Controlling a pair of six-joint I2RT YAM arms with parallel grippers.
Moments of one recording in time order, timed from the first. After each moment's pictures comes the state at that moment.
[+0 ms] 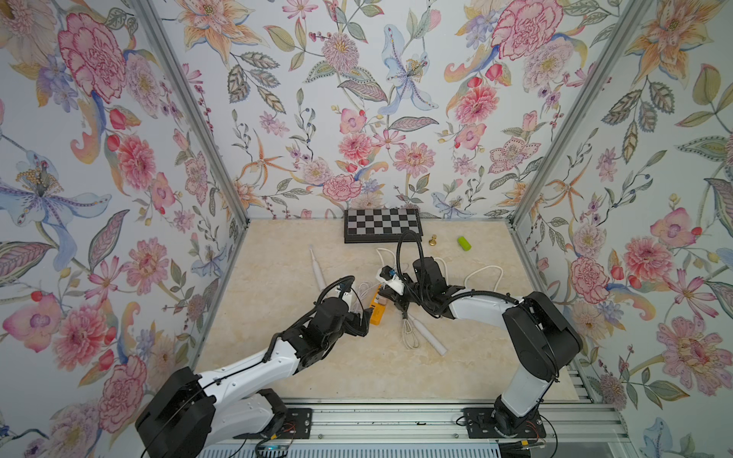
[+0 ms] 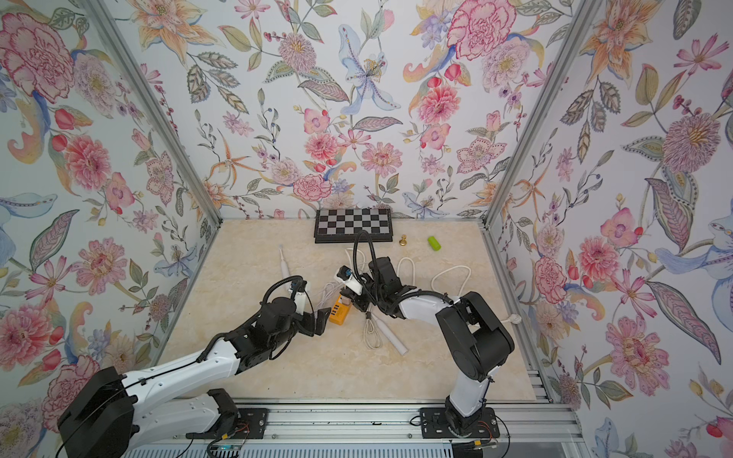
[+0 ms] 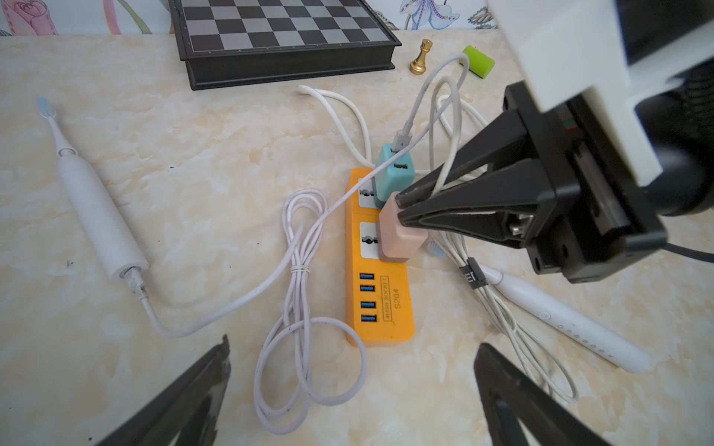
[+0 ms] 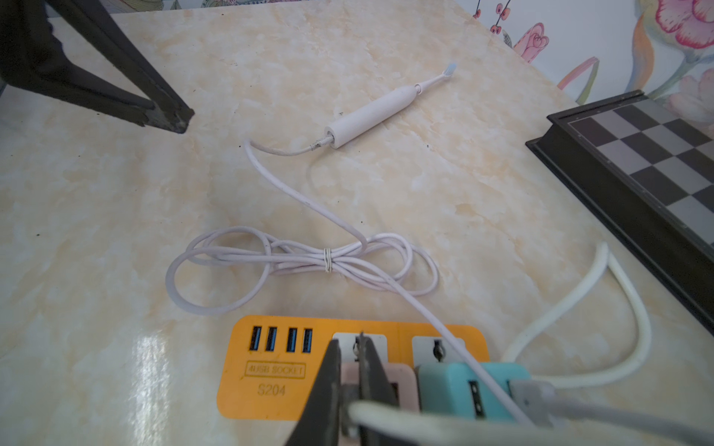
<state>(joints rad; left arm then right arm) -0.79 1.14 0.53 0.06 -0.22 -0.34 0.61 1.75 0.94 0.17 -0.49 -0.43</state>
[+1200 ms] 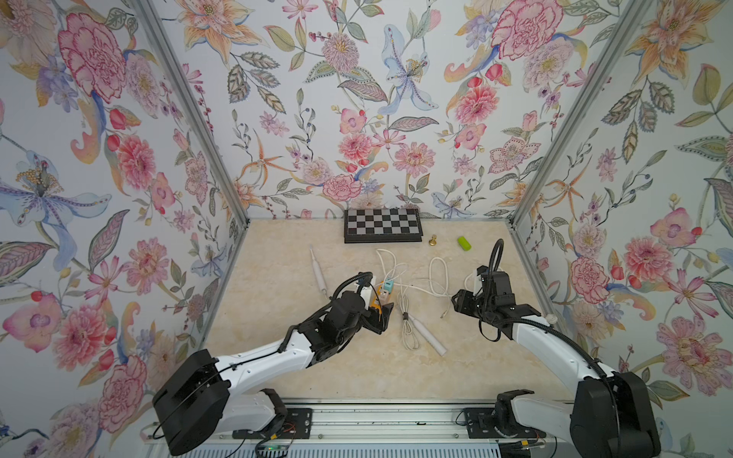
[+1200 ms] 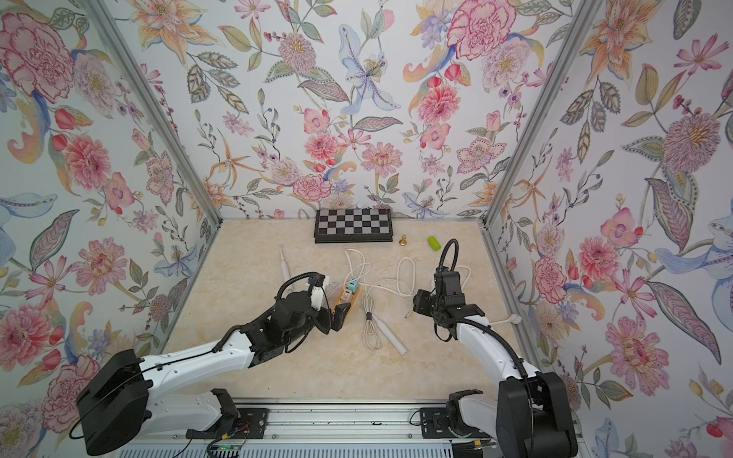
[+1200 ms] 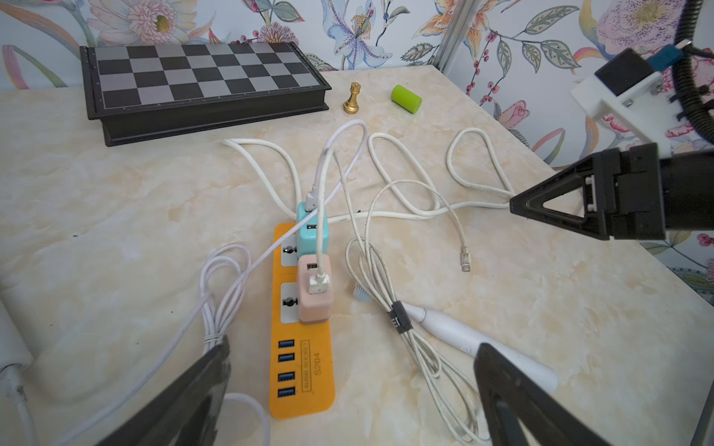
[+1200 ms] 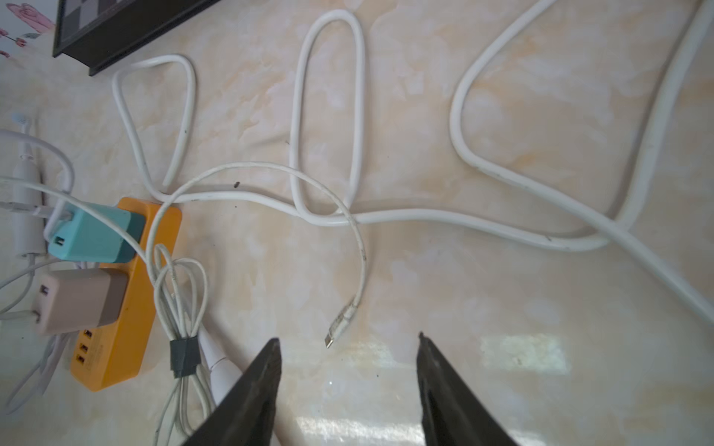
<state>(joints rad) -0.90 1.29 0.66 0.18 -0.20 -0.35 0.19 1.23 0.66 -0.34 -0.10 0.45</state>
